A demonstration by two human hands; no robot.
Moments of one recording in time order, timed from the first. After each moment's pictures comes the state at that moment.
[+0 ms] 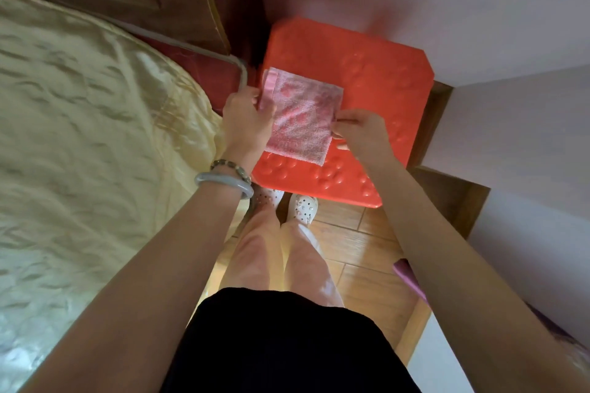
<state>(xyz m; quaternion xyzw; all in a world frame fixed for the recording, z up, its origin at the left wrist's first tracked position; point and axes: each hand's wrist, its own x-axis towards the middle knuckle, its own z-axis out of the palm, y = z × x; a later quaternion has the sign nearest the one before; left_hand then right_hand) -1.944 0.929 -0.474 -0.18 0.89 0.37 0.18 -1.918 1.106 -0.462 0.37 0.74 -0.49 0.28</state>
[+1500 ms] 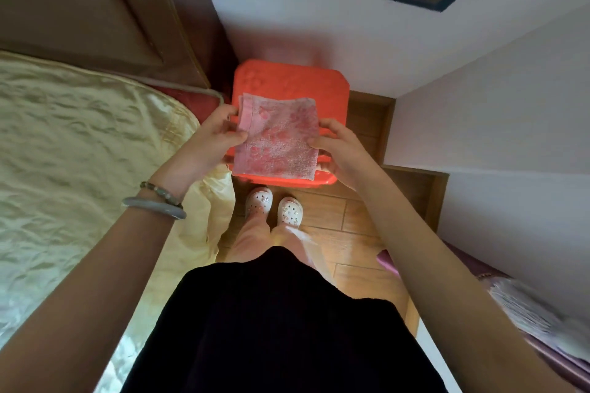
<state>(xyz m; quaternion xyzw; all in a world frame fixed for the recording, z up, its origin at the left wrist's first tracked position) -1.896 0.933 -0.276 -0.12 0.69 0.60 0.39 -1.848 1.152 -0.292 0.31 0.55 -0.72 0.29</state>
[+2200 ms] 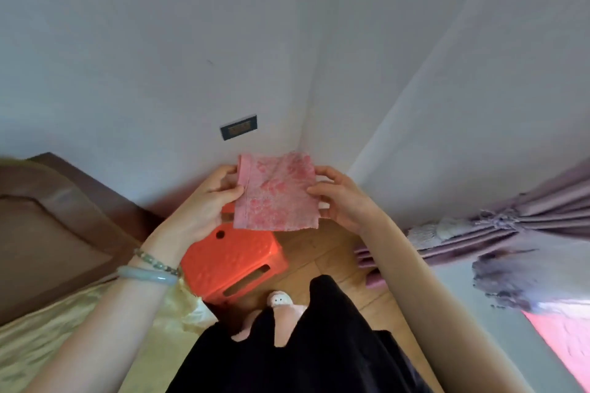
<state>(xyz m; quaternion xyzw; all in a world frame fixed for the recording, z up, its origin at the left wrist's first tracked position) -1.866 1.062 -0.058 0.13 0.62 0.59 0.50 -1.705 1.234 -0.060 0.36 0.49 -0.79 -0.02</state>
